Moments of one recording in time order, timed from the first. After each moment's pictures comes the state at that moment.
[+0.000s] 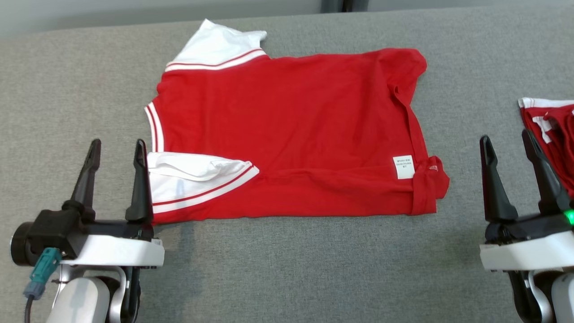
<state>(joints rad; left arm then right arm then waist) -0.16 0.23 -0.14 -0.03 -0.34 0.14 -0.21 -0.14 -0.13 0.01 -0.11 0.24 0.13 -0.15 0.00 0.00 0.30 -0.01</state>
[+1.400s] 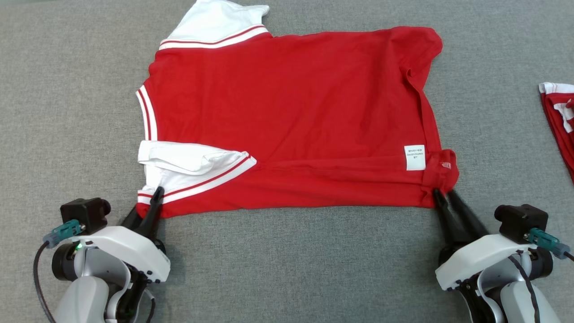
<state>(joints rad) -0.23 0.23 -0.19 0.32 -0.59 -0.02 0.07 -0.18 -0.07 0.08 0.26 0.33 0.13 -0.01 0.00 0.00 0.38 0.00</state>
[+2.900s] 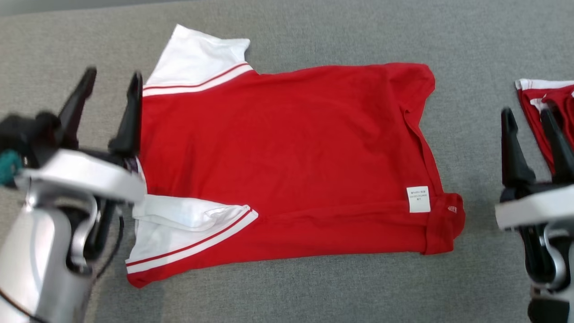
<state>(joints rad) -0.37 0.34 -0.17 -0.09 -0.46 0.08 0.06 -0.25 -0.08 -0.12 -0.02 0.30 0.13 0.00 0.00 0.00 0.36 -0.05</state>
